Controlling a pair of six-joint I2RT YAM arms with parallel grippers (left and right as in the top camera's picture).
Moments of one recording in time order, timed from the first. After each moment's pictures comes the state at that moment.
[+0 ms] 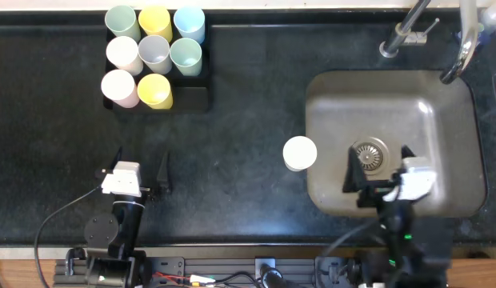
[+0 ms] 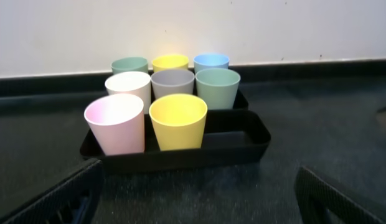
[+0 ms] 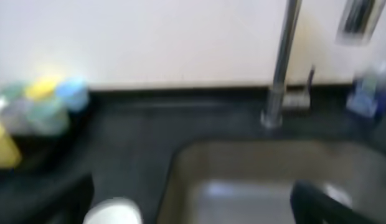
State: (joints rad) left arm -0.07 0.01 0.02 -0.08 0.05 0.01; right arm 0.01 0.23 0.56 -0.55 -0.09 0.10
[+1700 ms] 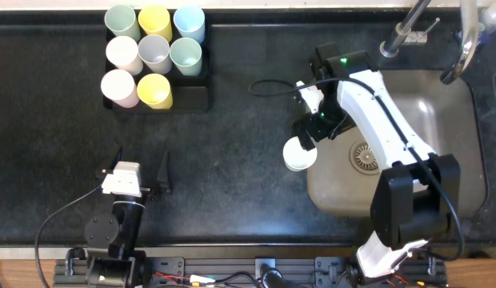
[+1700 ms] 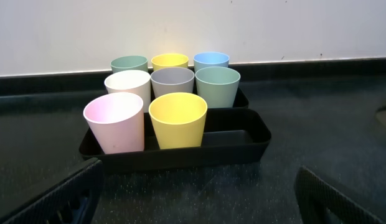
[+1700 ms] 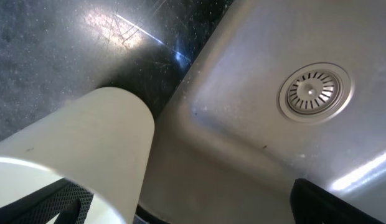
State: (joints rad) left arm -0.07 0.01 0.01 -0.08 0.05 0.01; right arm 0.26 1.86 1.49 -1.32 -0.04 -0.26
